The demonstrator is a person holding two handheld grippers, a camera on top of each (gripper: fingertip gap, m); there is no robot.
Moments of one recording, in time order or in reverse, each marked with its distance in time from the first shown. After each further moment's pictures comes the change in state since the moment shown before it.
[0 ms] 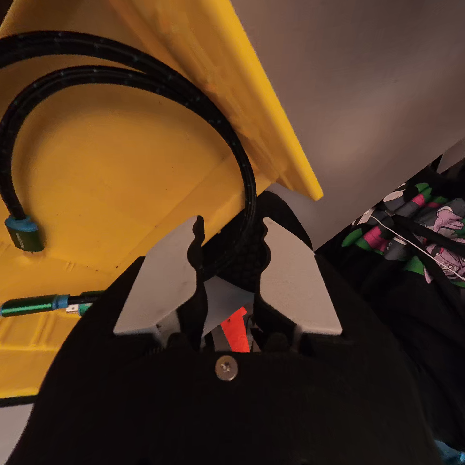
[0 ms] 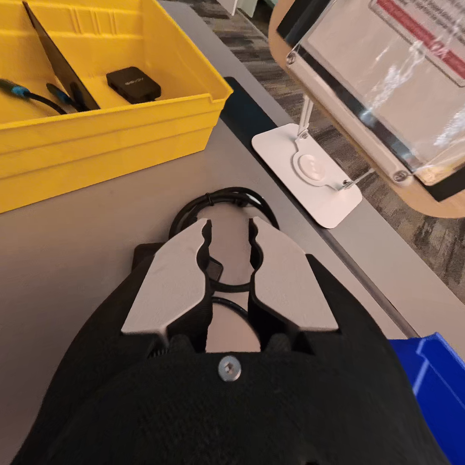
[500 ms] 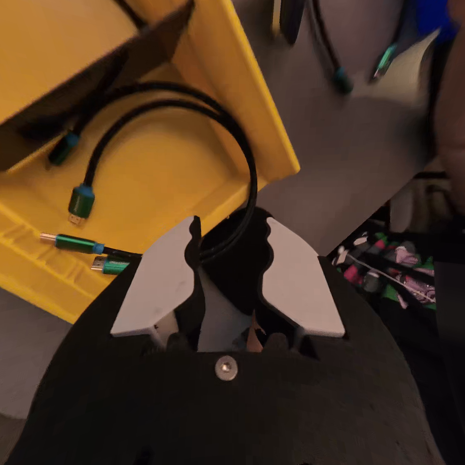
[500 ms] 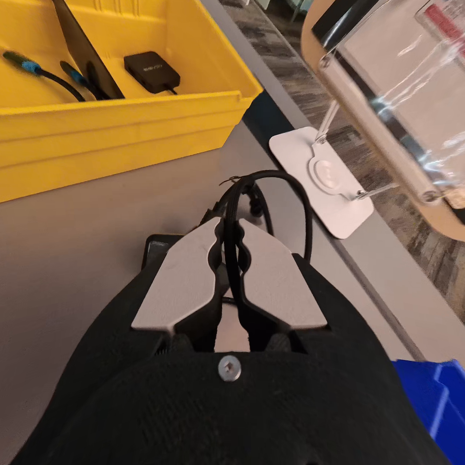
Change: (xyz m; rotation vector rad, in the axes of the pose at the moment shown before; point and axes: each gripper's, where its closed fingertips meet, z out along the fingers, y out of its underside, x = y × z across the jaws) left arm -0.011 0.010 -0.065 0.419 0.039 -0.084; right arm -0.026 0.001 0.014 -0.030 -0.020 -0.083
